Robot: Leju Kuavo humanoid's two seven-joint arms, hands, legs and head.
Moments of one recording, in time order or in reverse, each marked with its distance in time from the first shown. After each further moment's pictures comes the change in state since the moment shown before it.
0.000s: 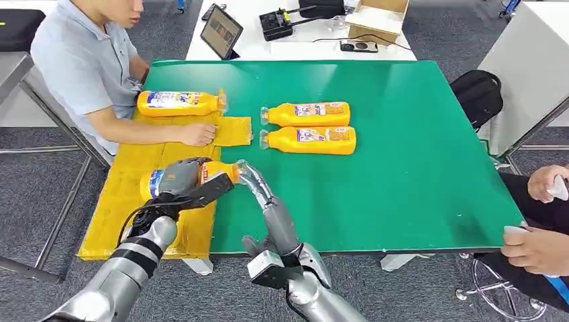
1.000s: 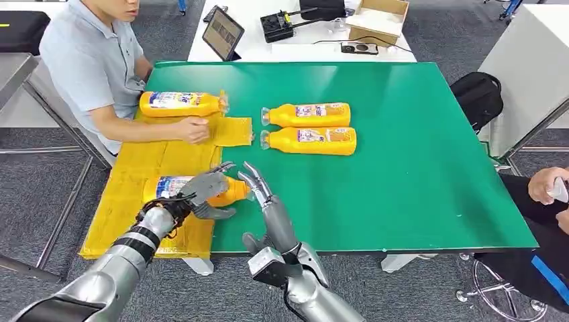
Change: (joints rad) left arm -0.072 -0.013 0.051 0.173 0.362 -0.475 -0.265; right arm -0.010 0.003 0.026 0.002 -0.065 -0.005 0.000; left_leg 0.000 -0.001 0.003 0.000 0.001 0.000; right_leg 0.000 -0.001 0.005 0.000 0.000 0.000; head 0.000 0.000
